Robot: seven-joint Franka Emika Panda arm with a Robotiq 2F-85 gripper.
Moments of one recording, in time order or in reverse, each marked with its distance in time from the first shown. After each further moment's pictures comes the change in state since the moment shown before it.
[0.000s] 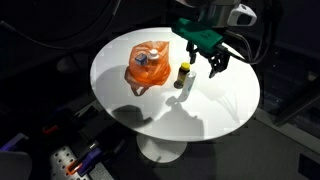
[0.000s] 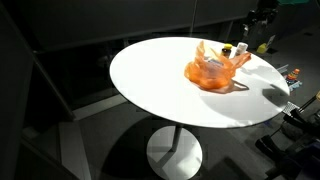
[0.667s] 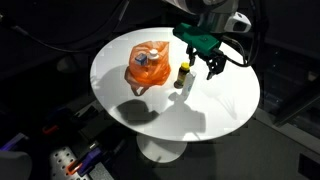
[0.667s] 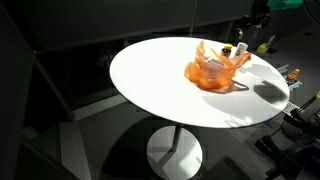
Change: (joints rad) arm -0.002 0.073 0.017 0.070 0.000 -0.028 0.042
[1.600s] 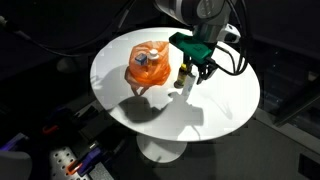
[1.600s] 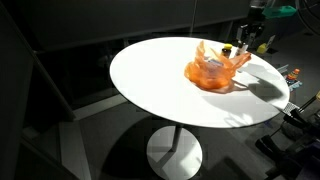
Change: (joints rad) arm 0.001 0.050 0.017 0.003 0.000 0.000 0.000
